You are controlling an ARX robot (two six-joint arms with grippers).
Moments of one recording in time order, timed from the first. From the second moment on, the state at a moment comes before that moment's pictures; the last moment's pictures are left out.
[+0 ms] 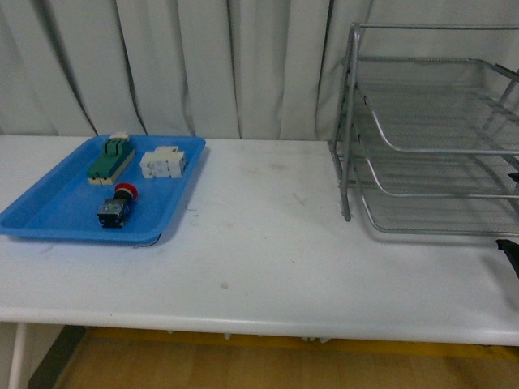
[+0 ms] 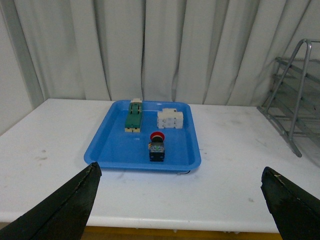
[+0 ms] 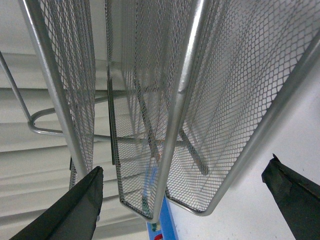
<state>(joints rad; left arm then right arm) 0.00 0.01 0.01 0.00 0.00 -0.01 -0.16 2.23 0.72 1.29 -0.37 1.38</state>
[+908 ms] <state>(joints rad) 0.00 0.01 0.01 0.00 0.00 -0.01 -0.13 2.32 0.90 1.28 -0.36 1.36</state>
